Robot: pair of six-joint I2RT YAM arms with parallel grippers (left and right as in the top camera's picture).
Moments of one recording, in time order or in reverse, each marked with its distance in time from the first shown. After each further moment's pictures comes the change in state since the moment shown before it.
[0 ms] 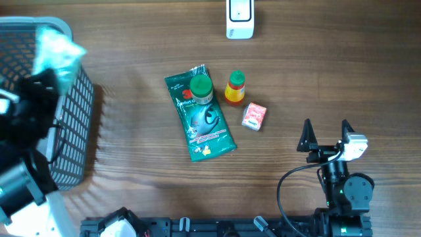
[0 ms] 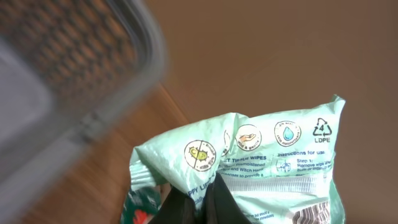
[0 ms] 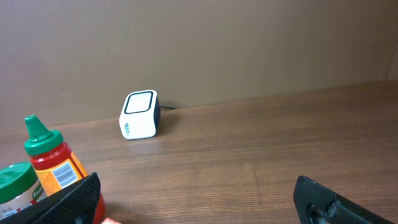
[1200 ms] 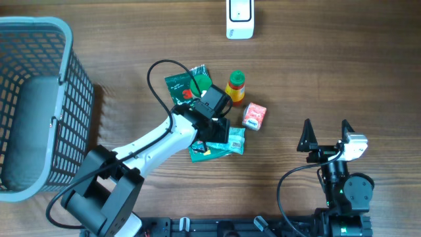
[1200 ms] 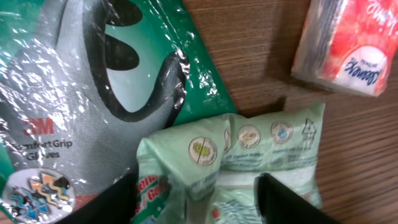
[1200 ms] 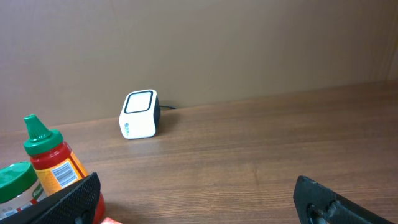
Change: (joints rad) left arm -1.216 0.732 -0.235 0.151 -0.430 0.242; right arm 0.000 0.002 0.000 0.000 0.000 0.000
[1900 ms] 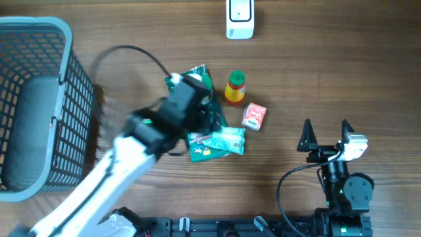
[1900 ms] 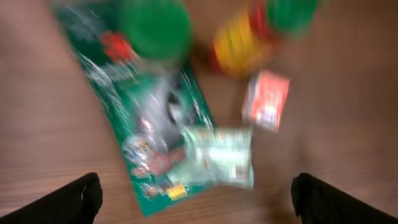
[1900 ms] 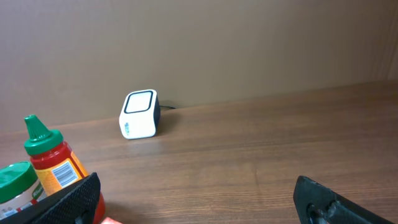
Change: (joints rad) left arm 0.046 -0.399 0.150 -0.285 -0.158 -0.062; right arm 0.000 0.000 0.000 0.000 0.000 0.000
